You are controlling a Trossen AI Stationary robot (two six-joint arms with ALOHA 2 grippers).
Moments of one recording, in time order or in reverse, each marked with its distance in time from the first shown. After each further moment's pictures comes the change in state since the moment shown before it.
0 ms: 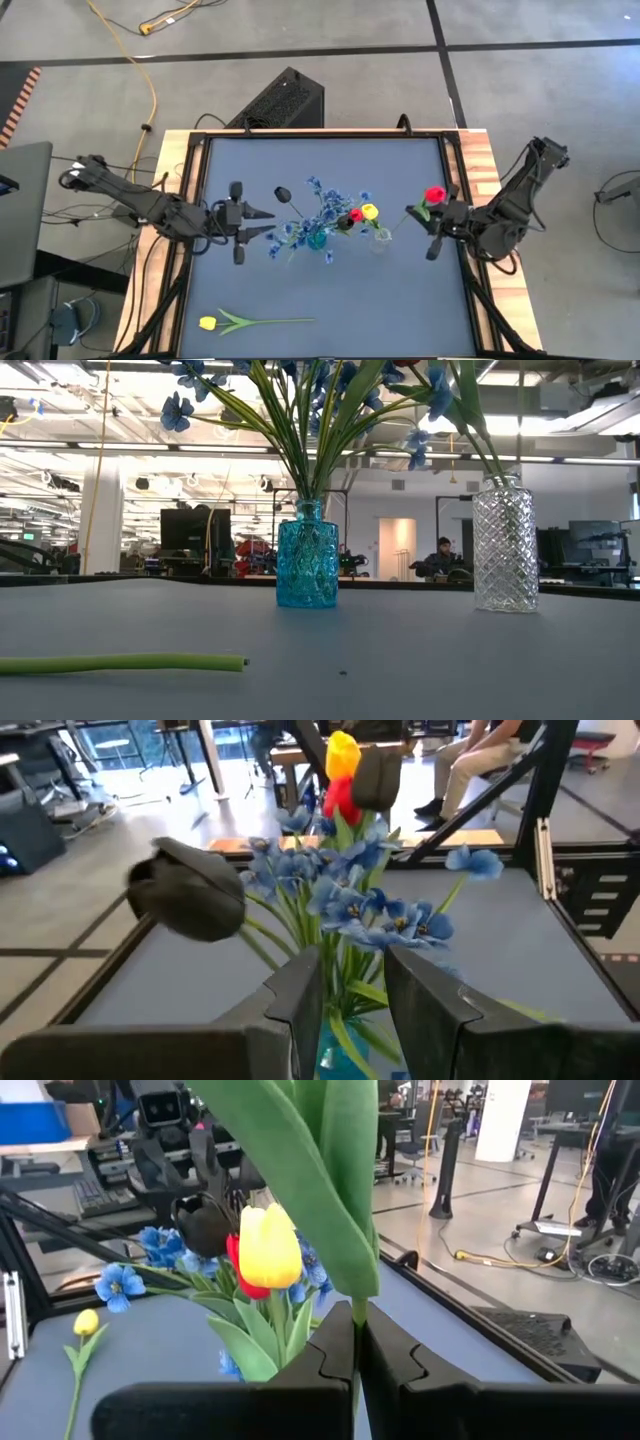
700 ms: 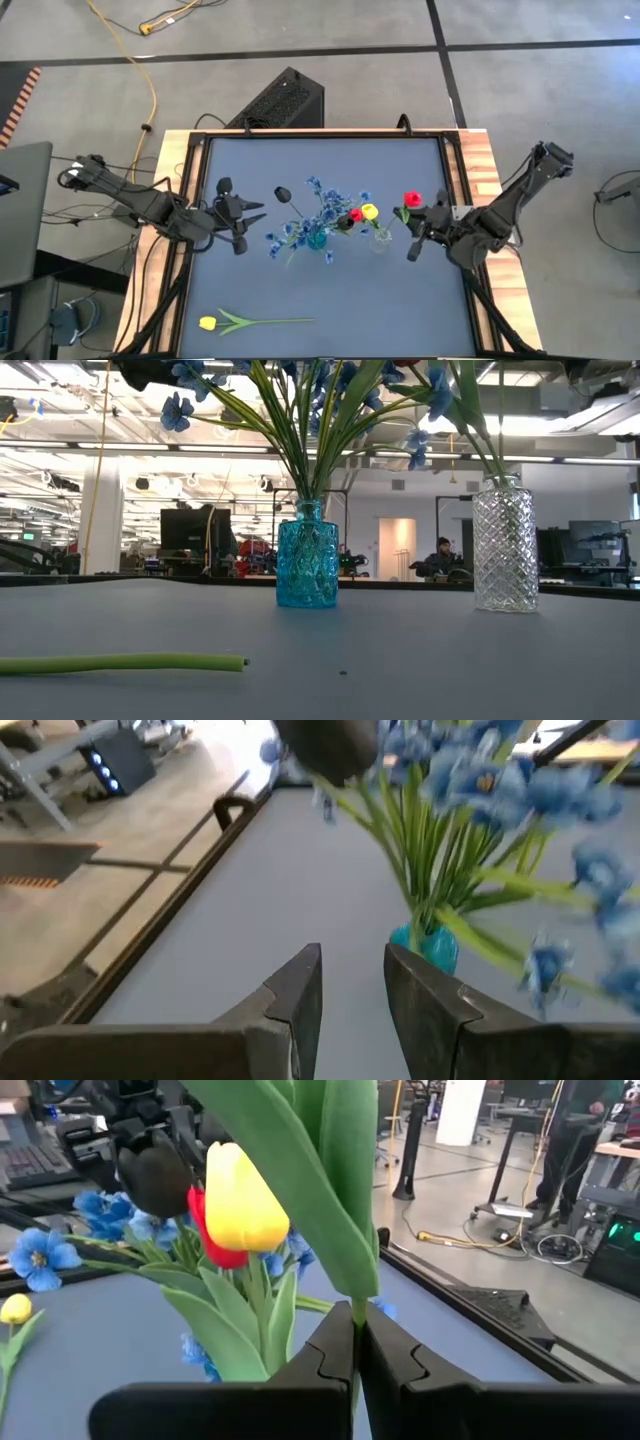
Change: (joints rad) left arm 0.000 -0.023 0.000 -0.297 -0.182 -0.162; right arm -0.105 0.151 0.000 -0.002 -0.014 0.100
